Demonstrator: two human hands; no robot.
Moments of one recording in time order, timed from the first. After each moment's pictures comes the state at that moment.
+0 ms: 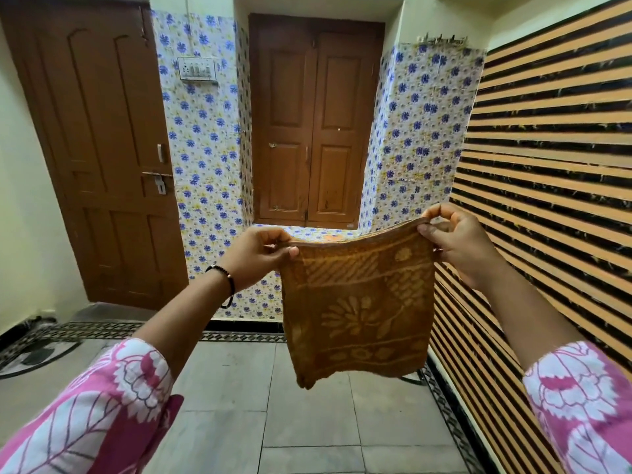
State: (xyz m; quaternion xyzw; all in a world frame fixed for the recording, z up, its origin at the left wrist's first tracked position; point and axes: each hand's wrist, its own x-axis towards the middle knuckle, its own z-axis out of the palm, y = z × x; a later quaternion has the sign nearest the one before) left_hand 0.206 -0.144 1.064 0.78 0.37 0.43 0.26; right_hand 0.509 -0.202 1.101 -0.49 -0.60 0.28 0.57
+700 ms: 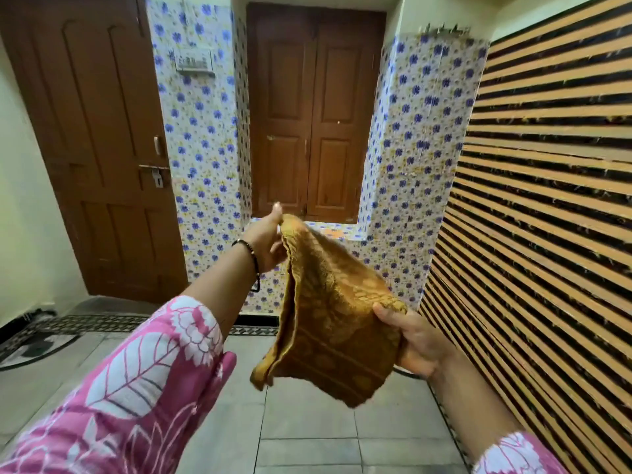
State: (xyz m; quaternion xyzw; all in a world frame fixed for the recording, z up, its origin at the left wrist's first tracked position) left_hand 0.243 -0.107 1.075 0.42 0.42 0.48 0.65; right_hand 0.480 -0.219 0.986 -0.36 -0.40 0.71 0.45
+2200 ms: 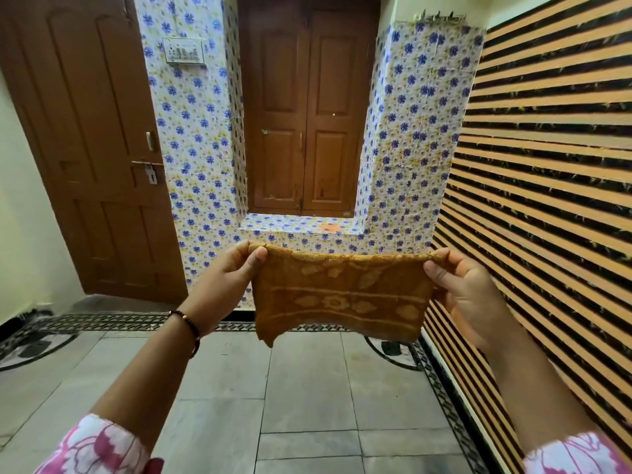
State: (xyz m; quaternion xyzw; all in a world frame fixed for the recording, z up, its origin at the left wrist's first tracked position) left_hand 0.204 -0.173 1.024 0.67 0.37 0.50 0.41; right_hand 0.519 -0.242 1.033 -0.44 -0.52 0.41 0.61
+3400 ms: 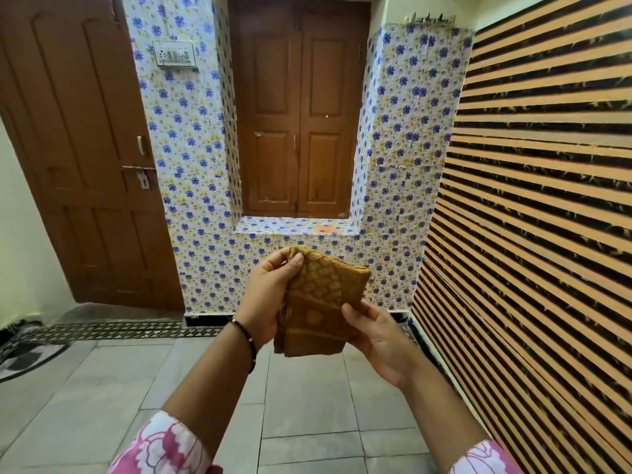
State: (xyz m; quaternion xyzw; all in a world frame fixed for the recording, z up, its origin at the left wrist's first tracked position) left_hand 0.254 -0.178 1.021 0.47 0.31 0.54 0.63; right_hand 0.427 -0.221 0.967 -0.40 -0.45 0.60 0.53
